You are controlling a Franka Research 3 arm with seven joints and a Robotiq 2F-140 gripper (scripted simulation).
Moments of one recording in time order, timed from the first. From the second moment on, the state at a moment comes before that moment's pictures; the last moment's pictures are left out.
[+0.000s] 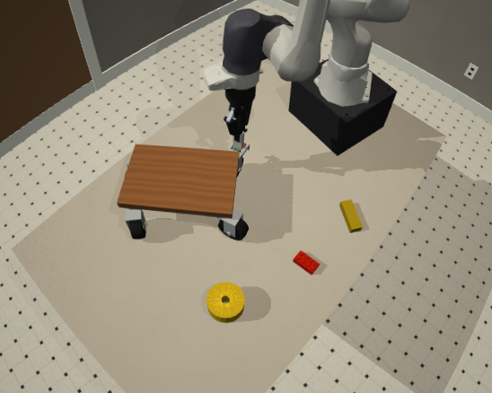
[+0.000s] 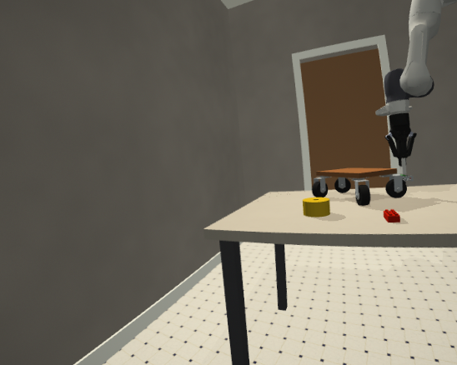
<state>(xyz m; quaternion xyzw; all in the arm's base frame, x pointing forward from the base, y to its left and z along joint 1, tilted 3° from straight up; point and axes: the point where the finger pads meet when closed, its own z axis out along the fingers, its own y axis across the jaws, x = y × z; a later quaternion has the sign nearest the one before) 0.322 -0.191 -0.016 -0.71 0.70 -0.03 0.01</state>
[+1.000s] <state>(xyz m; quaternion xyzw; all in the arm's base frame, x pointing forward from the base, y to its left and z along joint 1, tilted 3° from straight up) 0.320 -0.190 -0.023 -0.71 0.70 -0.03 0.01</state>
